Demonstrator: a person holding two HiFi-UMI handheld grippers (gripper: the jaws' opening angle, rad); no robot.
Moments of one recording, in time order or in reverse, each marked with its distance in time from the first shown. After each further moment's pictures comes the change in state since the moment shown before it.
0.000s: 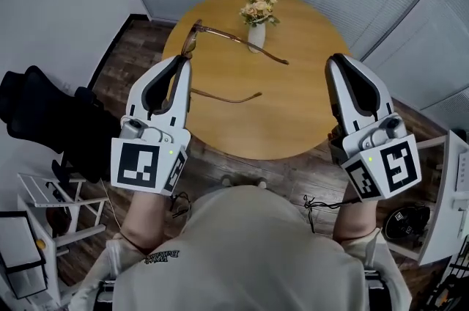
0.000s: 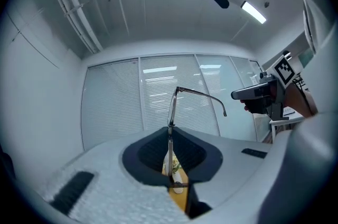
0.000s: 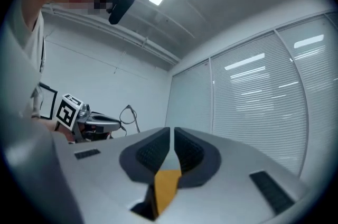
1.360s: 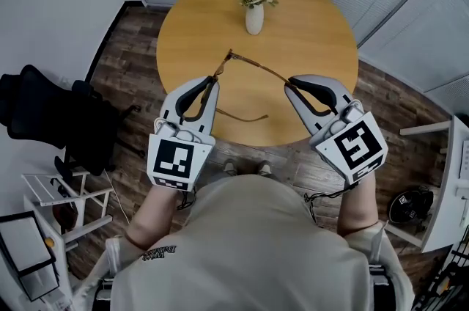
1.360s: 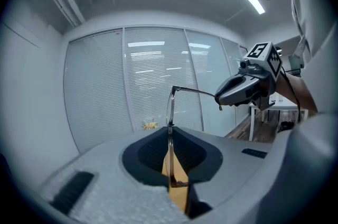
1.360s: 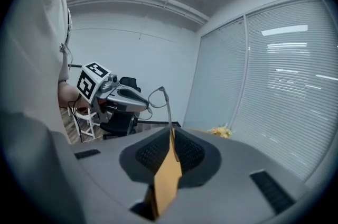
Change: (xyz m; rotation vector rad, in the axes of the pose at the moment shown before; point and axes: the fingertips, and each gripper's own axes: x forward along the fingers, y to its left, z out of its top) left arm 0.011 -0.066 -0.113 0.004 0.261 -0.185; right arm 0.012 0.058 -0.136 -0.123 0.400 0.345
